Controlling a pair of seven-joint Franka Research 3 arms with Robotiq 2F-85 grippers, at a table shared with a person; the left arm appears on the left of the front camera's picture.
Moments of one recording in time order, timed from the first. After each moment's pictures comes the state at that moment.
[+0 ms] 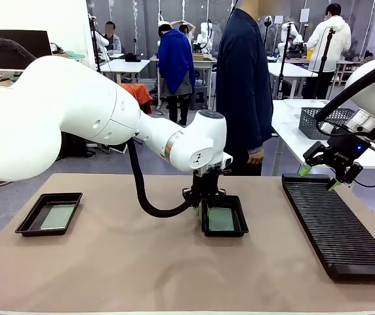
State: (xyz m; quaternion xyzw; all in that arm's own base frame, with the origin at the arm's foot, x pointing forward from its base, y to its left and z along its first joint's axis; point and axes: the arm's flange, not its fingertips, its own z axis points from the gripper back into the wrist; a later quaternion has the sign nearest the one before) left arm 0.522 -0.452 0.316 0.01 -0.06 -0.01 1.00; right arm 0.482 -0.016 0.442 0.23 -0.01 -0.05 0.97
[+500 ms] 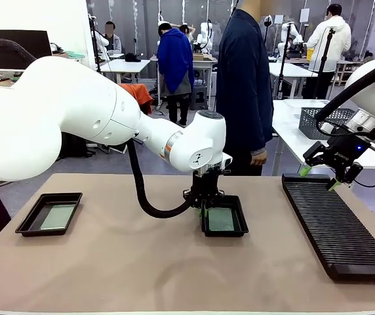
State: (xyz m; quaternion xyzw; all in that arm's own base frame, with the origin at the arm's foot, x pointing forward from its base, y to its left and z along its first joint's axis) left arm 0.522 -0.452 0.315 0.01 -0.06 -0.01 1.00; right arm 0.482 -0.016 0.442 0.23 -0.01 -0.05 0.97
